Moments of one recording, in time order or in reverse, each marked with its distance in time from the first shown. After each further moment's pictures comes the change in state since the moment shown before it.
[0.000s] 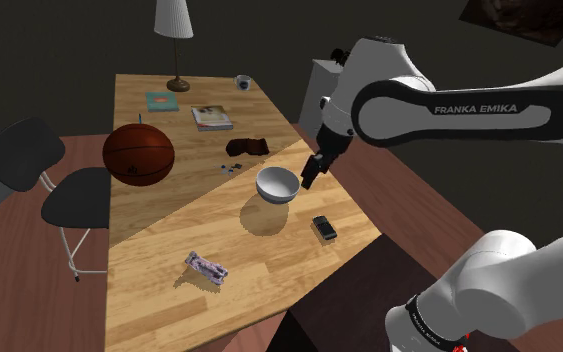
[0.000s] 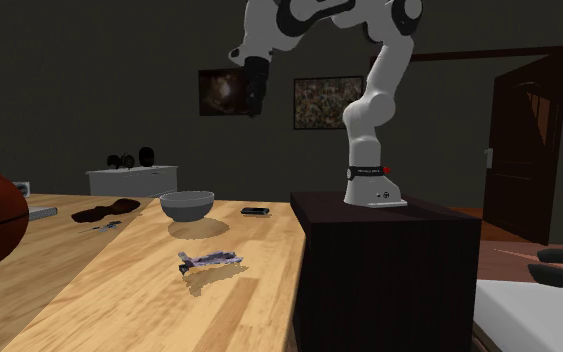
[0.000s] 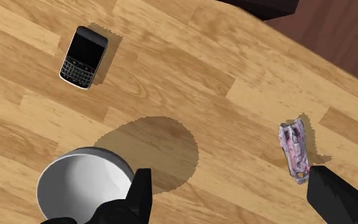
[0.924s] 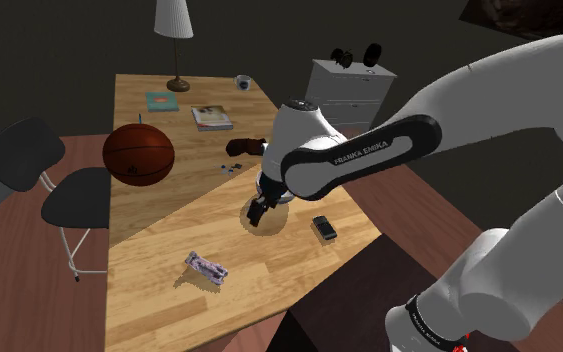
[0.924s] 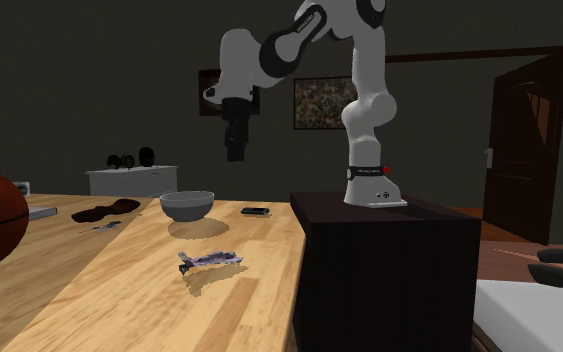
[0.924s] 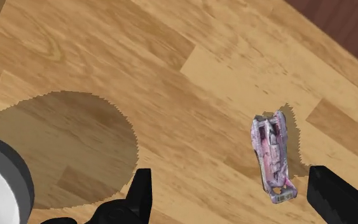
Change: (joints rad) arm 0.064 0.460 0.117 0.078 -0.010 0.363 0.078
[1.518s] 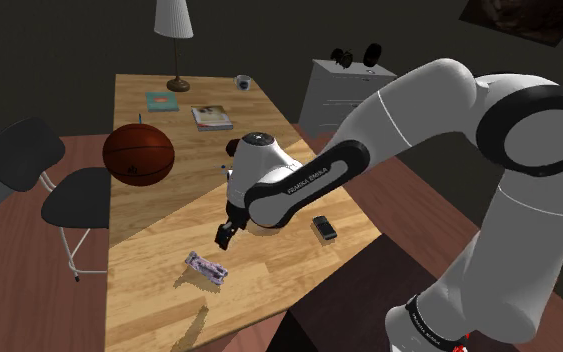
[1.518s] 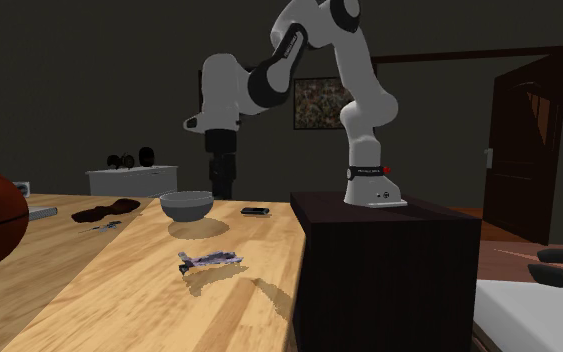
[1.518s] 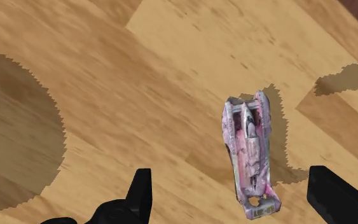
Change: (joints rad) arm 0.076 0.337 0.016 0.176 -0.103 0.144 0.090
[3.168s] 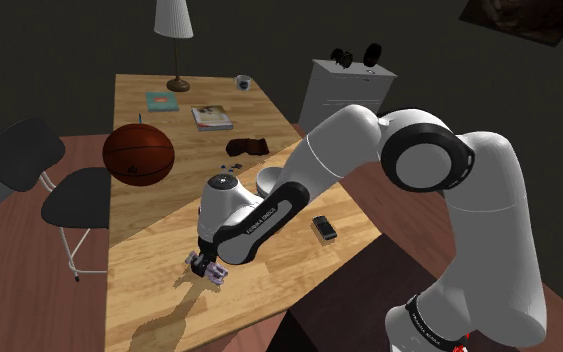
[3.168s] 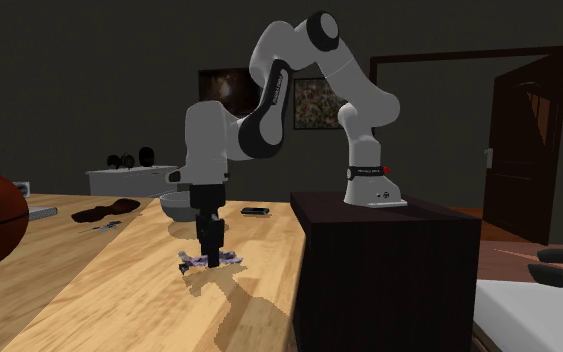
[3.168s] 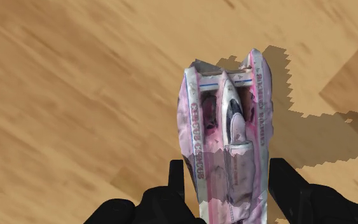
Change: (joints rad) arm 0.130 0.392 -0.050 0.260 -0.092 0.121 0.060
